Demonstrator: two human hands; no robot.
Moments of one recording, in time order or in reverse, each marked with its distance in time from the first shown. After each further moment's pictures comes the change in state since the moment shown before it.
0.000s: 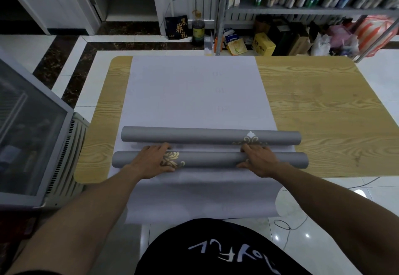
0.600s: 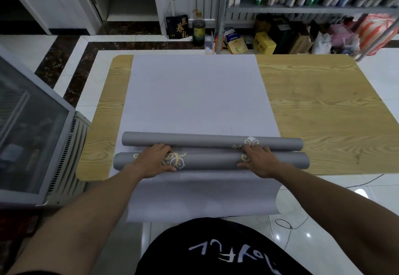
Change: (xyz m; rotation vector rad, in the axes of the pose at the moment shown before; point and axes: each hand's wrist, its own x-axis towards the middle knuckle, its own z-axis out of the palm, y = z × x) left_hand -0.002 -0.001 0.005 0.009 -0.039 0.019; right_hand -0.008 0.001 0.012 0.032 -0.038 0.024
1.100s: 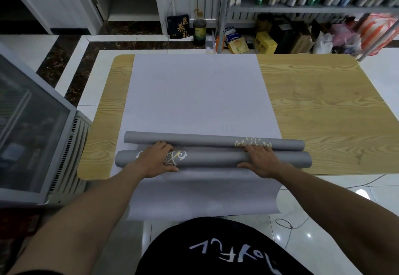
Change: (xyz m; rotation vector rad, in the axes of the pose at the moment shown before) left_hand -0.001 0.003 0.000 -0.033 0.042 0.009; right_hand -0.001 0.000 0.002 -0.013 0.041 0.005
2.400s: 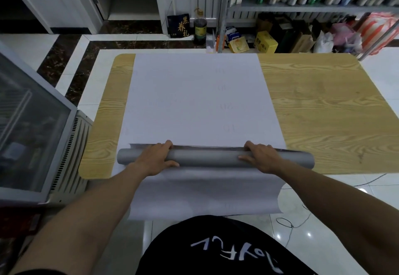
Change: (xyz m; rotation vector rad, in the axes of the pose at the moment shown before) left_hand 0.001 0.001 0.000 0.021 -0.022 -0.078; right_hand 0.007 -0.002 -0.010 0.107 -0.020 0.056
